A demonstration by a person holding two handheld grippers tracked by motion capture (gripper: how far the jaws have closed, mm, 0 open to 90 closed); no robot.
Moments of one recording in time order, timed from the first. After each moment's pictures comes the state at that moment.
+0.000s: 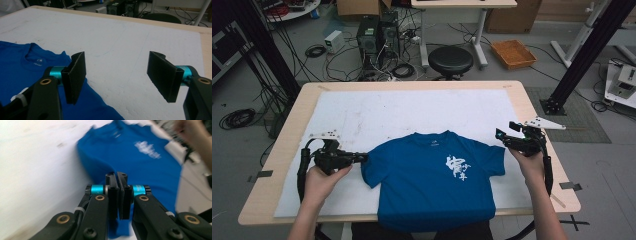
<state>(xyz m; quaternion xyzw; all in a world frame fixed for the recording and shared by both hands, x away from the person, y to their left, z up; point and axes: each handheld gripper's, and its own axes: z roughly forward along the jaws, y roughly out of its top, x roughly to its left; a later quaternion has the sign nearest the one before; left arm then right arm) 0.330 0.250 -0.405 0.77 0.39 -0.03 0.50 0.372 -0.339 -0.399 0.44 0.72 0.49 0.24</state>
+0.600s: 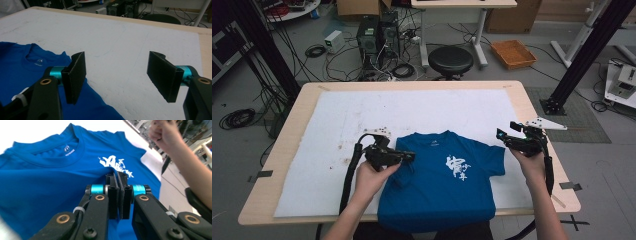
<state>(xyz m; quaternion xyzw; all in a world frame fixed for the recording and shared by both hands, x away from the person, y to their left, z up) 0.347 0.123 -0.407 0.77 0.35 -0.08 0.52 0.369 -0.341 -0.398 0.44 0.72 0.49 0.24</state>
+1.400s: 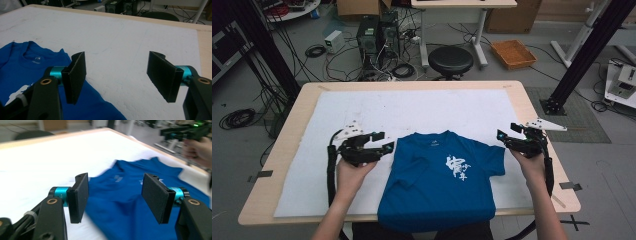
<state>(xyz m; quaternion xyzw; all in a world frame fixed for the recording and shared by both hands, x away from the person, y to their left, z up) 0.337 0.191 -0.391 0.74 0.34 0.14 0.57 0.368 -0.342 -0.401 0.45 0.72 0.48 0.24</state>
